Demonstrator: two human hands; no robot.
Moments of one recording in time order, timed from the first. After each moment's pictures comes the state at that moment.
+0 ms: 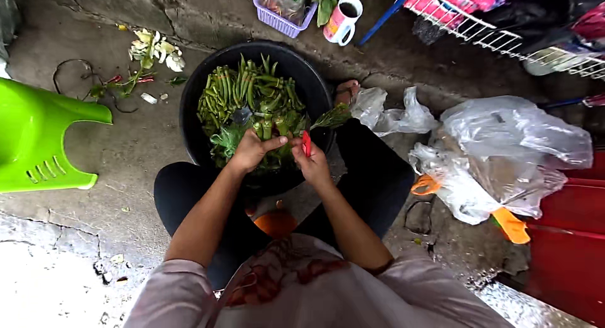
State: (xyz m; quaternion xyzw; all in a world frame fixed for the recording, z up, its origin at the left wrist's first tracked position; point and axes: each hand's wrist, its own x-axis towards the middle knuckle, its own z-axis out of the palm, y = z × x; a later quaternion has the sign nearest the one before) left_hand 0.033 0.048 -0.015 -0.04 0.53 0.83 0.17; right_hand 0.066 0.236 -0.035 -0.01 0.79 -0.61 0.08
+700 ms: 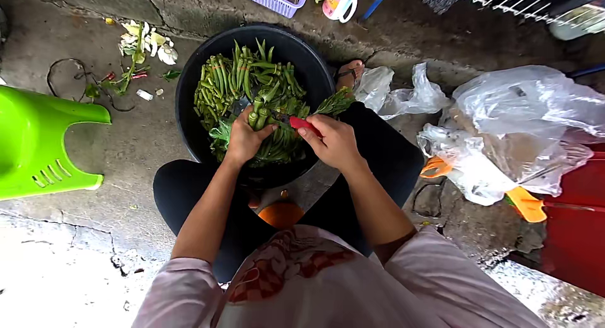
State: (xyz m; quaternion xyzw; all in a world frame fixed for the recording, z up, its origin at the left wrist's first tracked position) left_hand 0.023 0.035 -0.022 -0.03 0.79 0.61 0.08; right_hand 0.035 0.268 0.000 -0.22 0.93 -0.28 -0.05
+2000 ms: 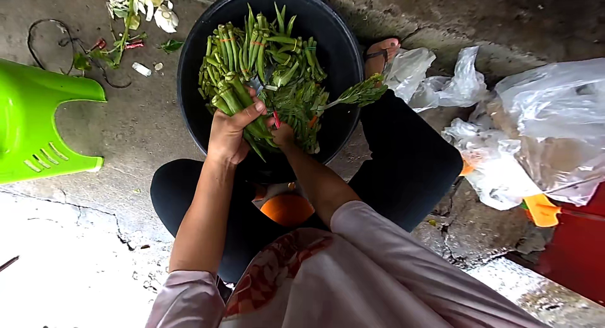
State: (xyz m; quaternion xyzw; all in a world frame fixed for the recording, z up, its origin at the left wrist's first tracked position) left_hand 0.016 -0.001 -0.010 -0.19 0.39 0.89 0.10; right_hand -0.011 0.148 -0.210 0.24 0.82 -0.32 0.40
